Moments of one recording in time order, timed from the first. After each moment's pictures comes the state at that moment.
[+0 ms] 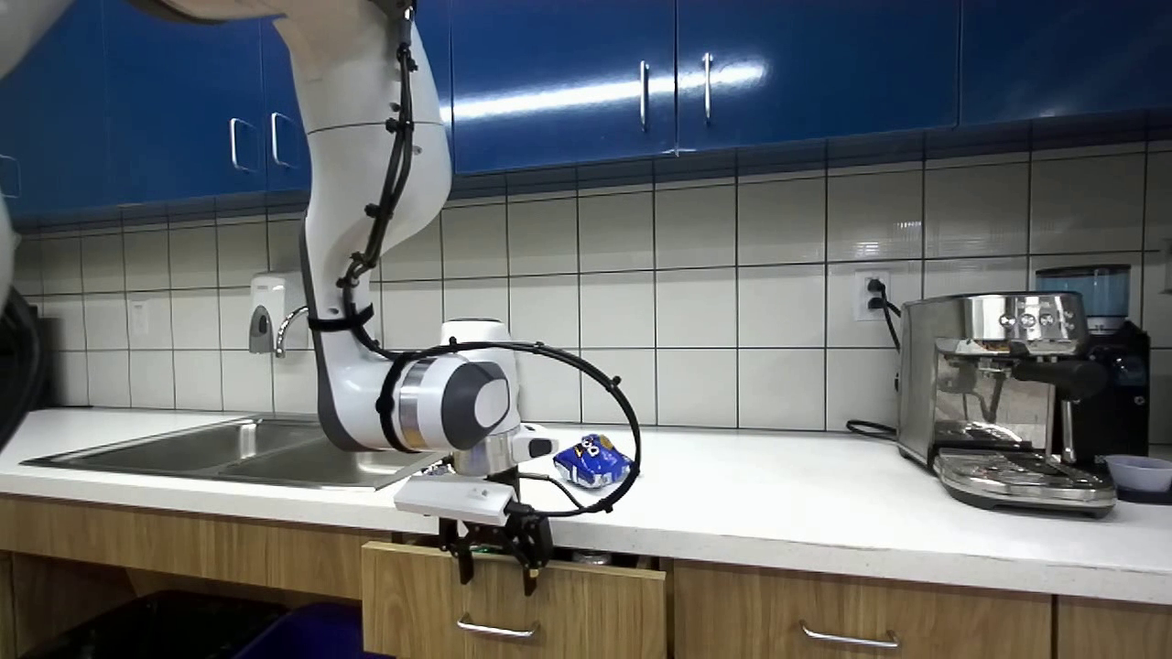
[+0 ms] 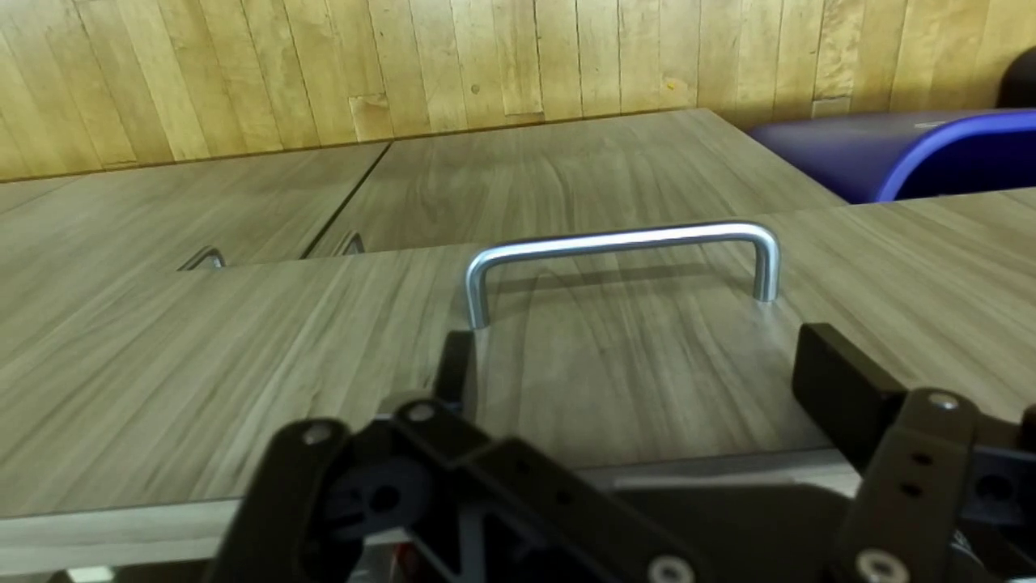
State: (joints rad) arm 0.02 0.48 -0.05 -2.35 0.01 2.96 0.03
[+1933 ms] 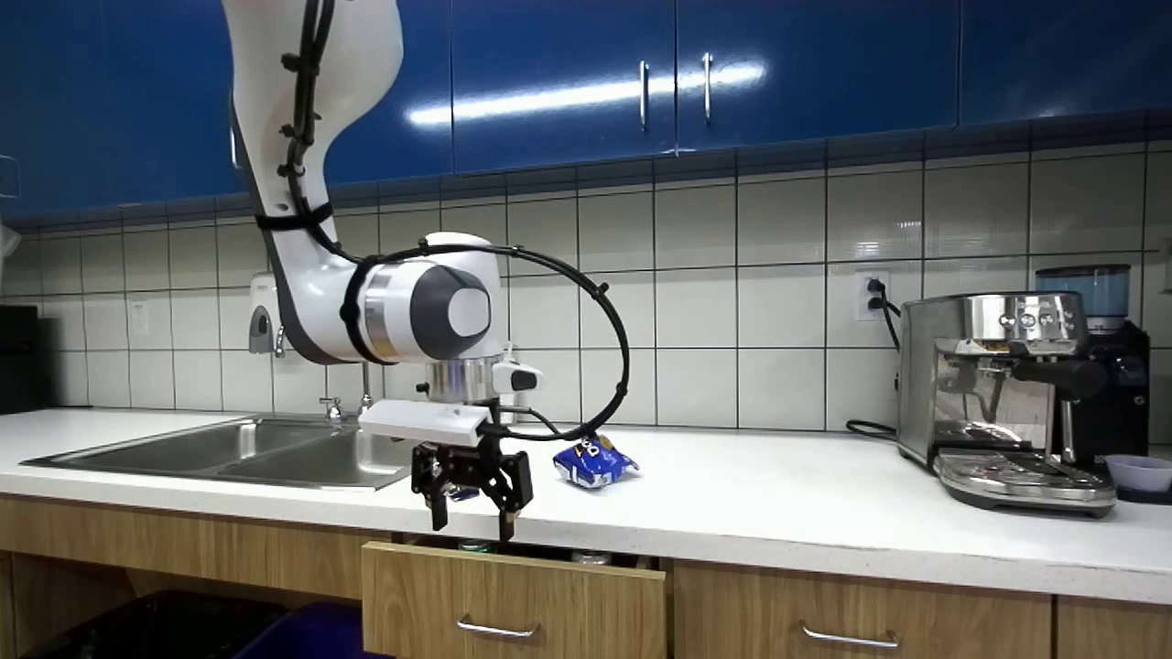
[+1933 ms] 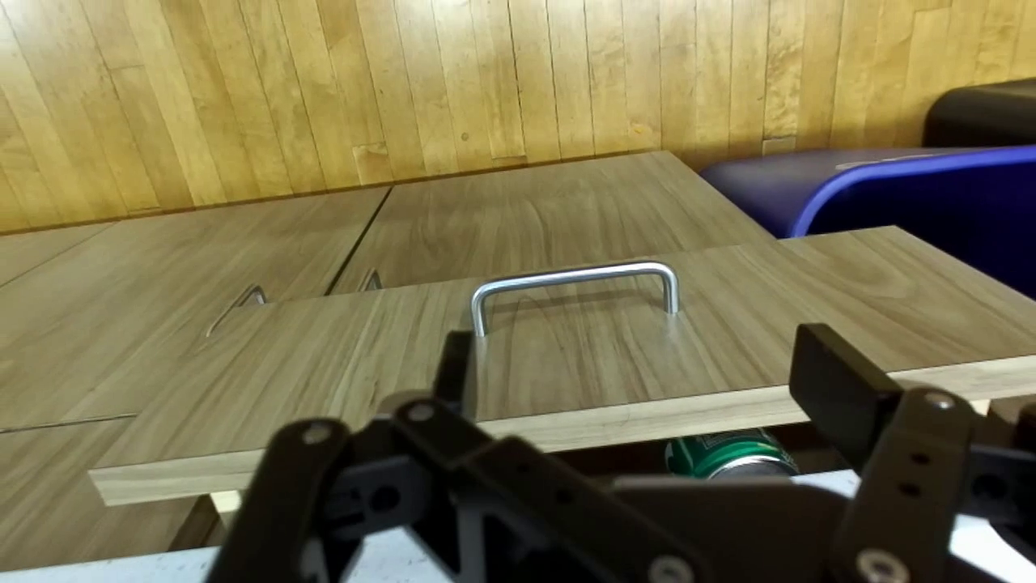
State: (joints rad) arm 0.00 0.15 -0.02 -2.52 0.03 2.76 0.03
